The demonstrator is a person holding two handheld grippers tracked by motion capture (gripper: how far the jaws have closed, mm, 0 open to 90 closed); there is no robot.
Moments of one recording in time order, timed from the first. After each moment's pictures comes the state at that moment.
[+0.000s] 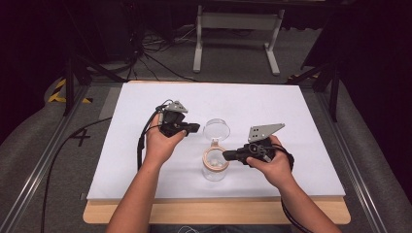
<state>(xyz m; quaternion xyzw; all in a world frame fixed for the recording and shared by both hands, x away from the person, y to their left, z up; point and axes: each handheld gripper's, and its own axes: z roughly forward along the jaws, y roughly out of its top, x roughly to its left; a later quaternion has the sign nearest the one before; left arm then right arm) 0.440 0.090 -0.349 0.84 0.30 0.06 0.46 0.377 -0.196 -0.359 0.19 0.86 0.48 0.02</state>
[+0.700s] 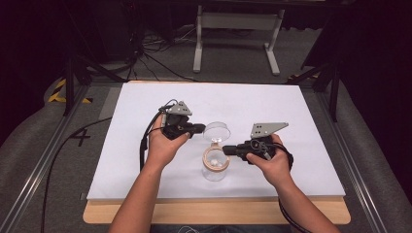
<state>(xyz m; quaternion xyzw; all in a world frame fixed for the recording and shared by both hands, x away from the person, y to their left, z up) 0.423 0.082 -0.334 0.84 0.25 0.07 0.47 0.380 -0.198 -0.357 0.21 0.83 0.51 0.03</state>
